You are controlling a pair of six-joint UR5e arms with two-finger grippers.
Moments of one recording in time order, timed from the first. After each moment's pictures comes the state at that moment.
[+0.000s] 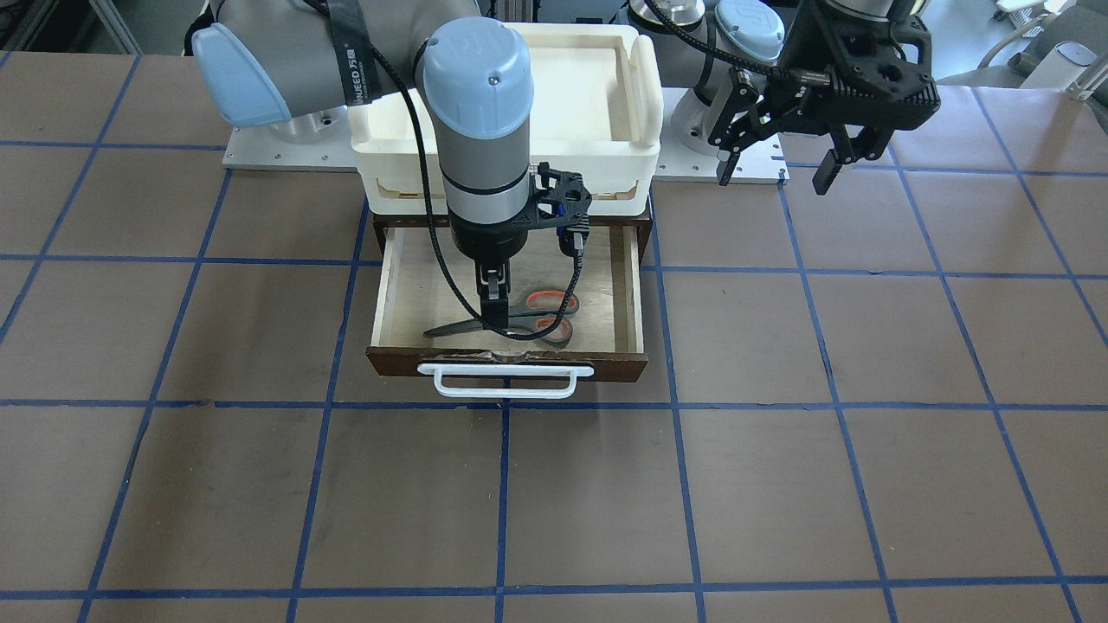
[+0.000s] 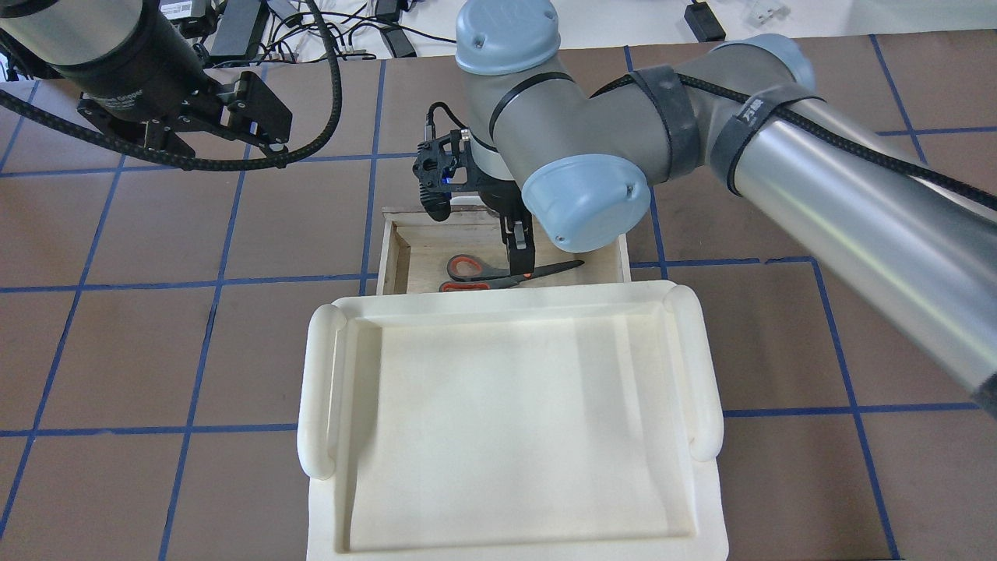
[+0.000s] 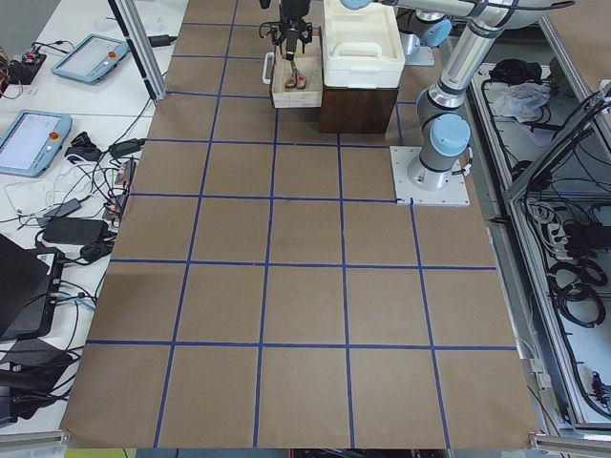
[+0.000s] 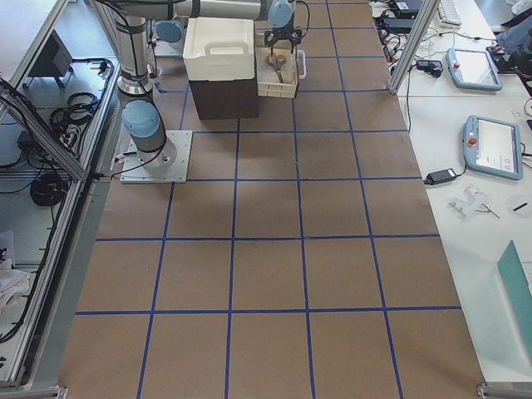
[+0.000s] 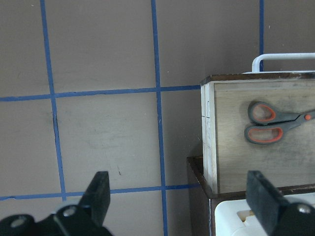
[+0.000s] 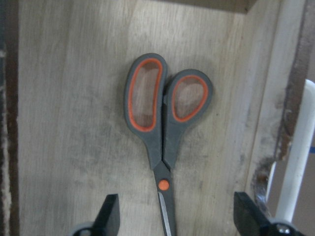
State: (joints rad) left arm -1.55 -1.49 -1.52 -1.59 1.53 0.07; right arm 1.96 -1.31 1.56 -1.86 -1.56 -1.17
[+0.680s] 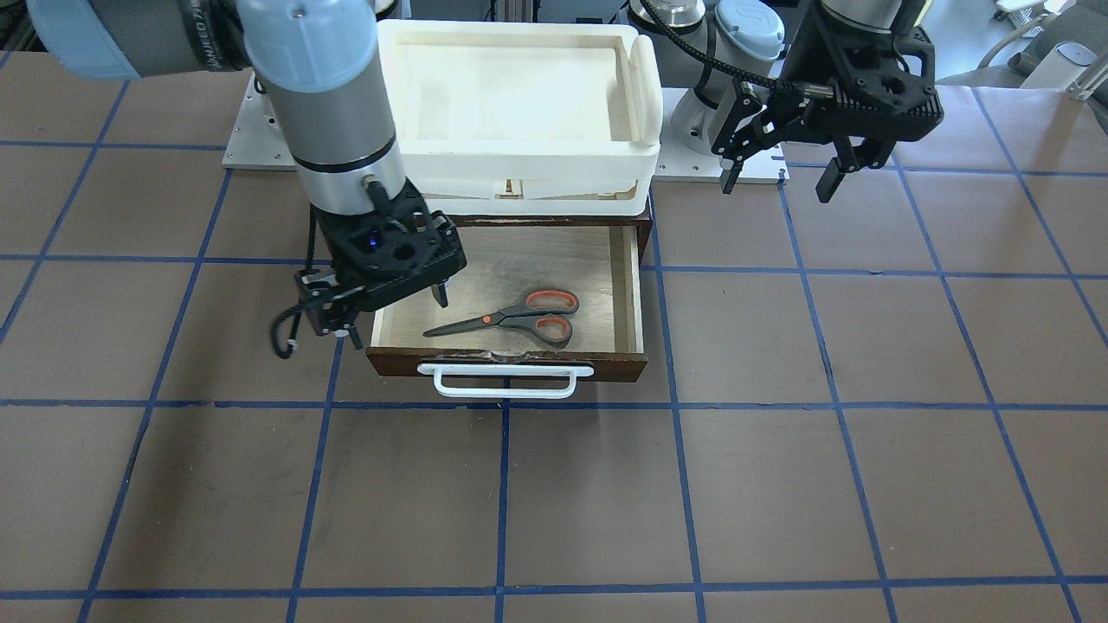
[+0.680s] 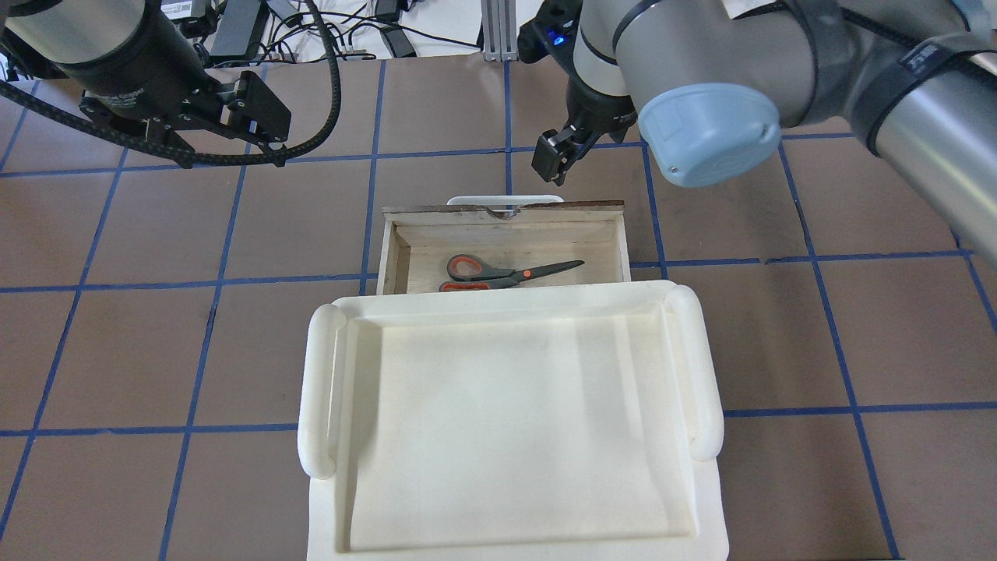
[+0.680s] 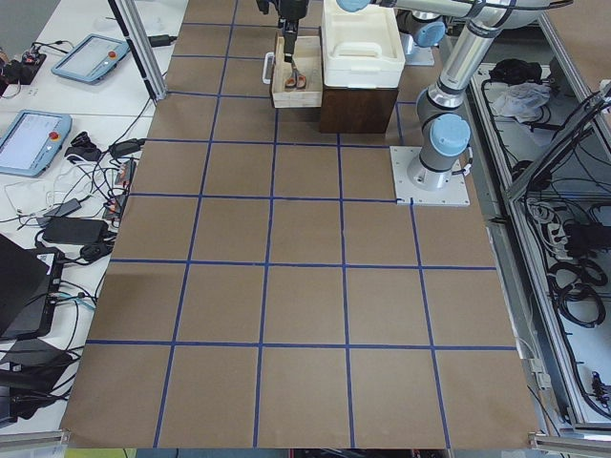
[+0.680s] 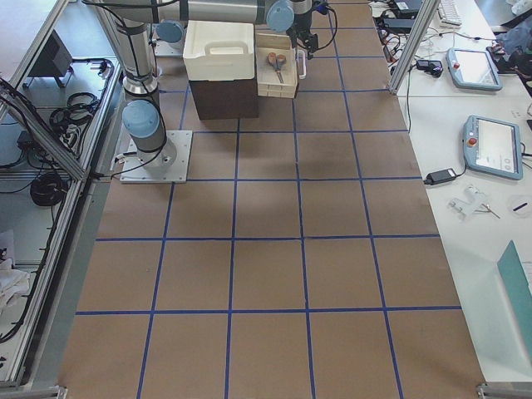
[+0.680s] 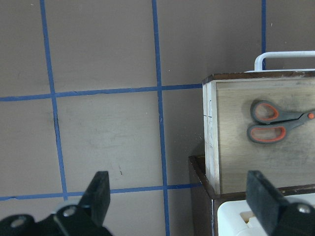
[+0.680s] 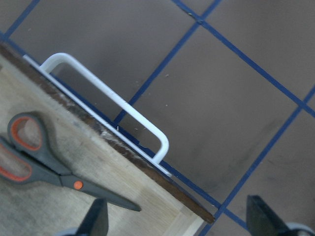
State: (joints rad) left arm -1.54 -1.51 -1.52 -1.58 1.54 0.07; right arm 1.77 -1.38 1.55 -1.92 -1.55 -0.27
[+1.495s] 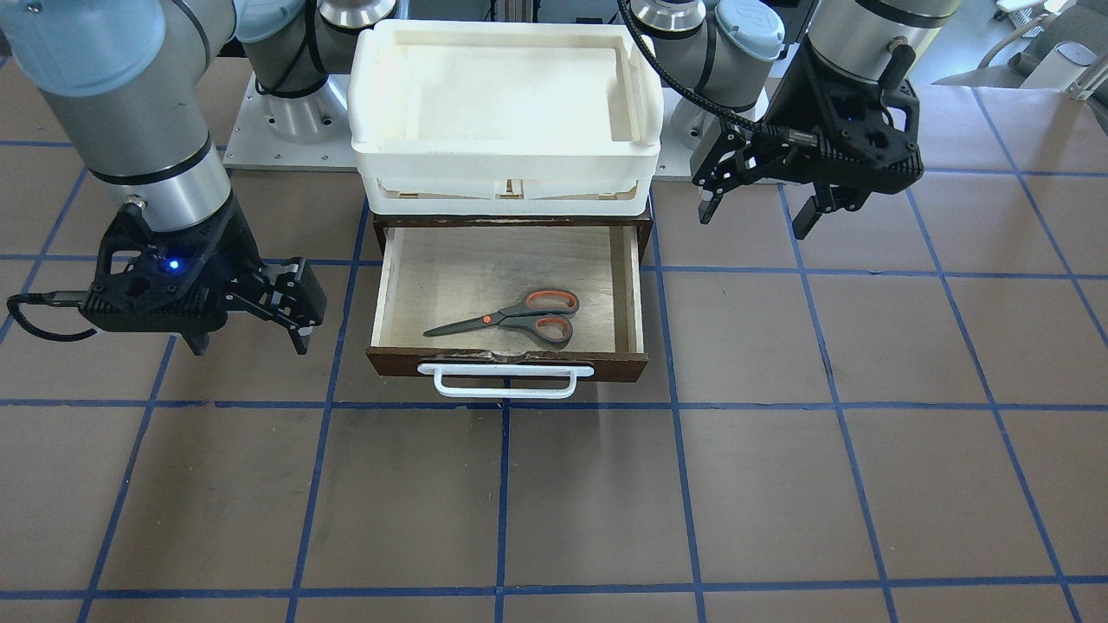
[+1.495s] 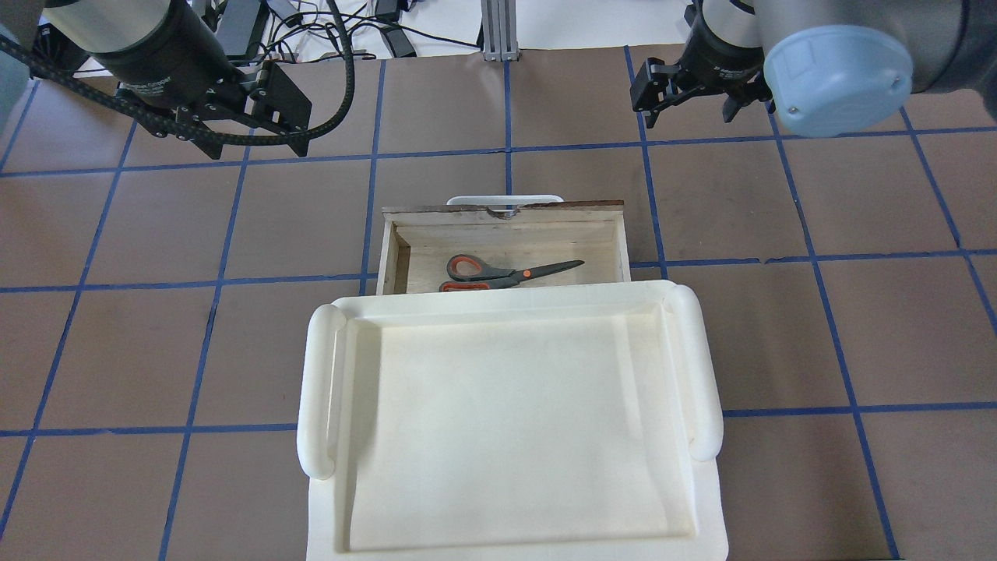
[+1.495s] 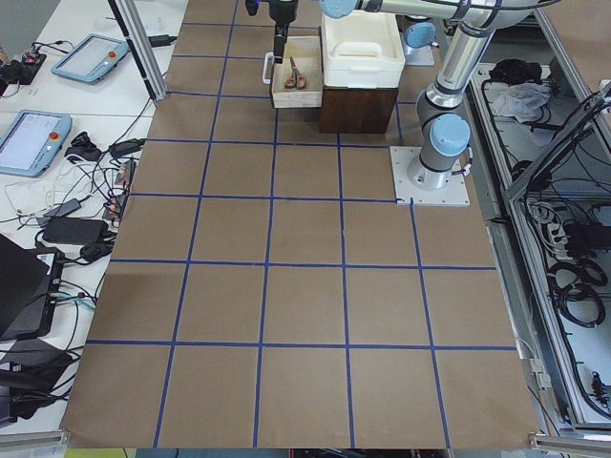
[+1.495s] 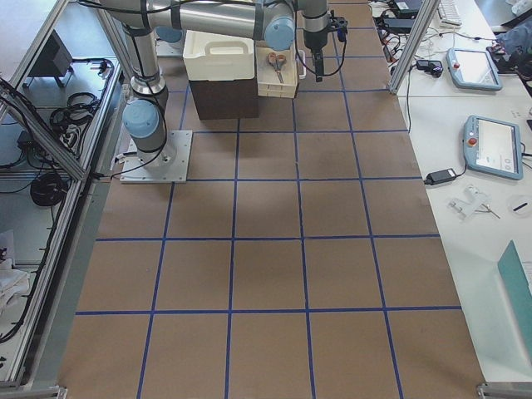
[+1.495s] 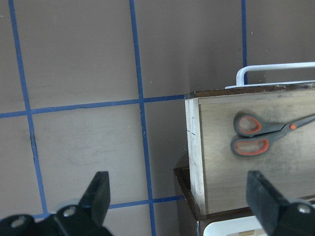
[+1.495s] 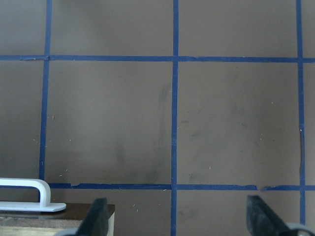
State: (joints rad) left arm -1.55 -1.60 -1.47 -1.55 1.44 0.09; right arm 1.58 -1.41 1.55 -1.92 -1.57 0.00
